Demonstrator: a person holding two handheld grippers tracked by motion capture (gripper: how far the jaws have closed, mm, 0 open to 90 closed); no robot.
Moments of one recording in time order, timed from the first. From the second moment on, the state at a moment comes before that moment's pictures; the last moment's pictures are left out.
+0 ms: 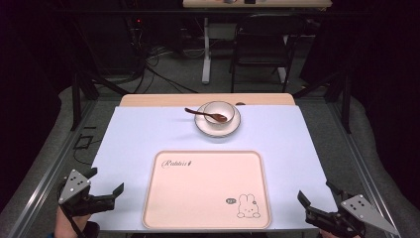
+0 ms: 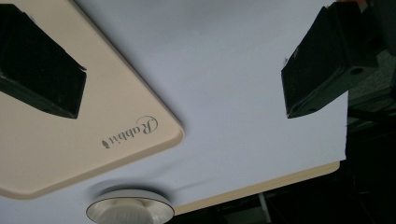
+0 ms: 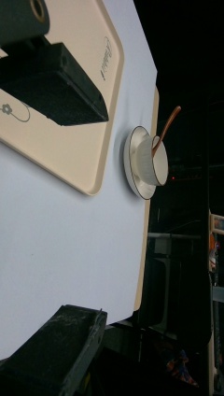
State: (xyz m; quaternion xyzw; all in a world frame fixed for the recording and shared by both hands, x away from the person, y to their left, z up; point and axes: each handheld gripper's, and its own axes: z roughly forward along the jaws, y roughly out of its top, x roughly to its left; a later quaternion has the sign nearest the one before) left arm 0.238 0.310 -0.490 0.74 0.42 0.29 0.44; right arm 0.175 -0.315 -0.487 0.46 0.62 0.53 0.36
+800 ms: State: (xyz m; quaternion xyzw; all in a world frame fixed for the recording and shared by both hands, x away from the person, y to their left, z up) left arm 0.243 0.306 -0.487 0.74 0.41 0.27 0.45; right arm 0.177 -0.314 -0.487 0.46 0.62 0.53 0.35
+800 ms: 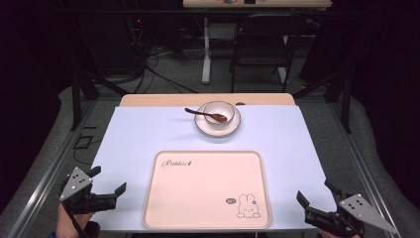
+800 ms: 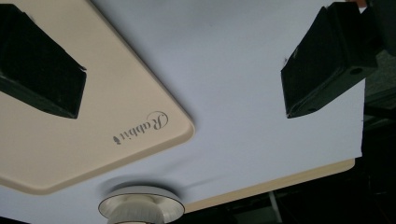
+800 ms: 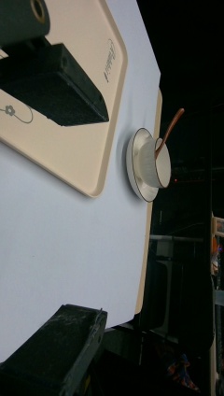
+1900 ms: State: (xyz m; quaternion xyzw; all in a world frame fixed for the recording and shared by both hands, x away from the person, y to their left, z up) left arm 0.285 0.242 -0.479 0.75 0.40 0.28 0.45; right arm 0.179 -0.315 -0.488 0.46 0.62 0.53 0.35
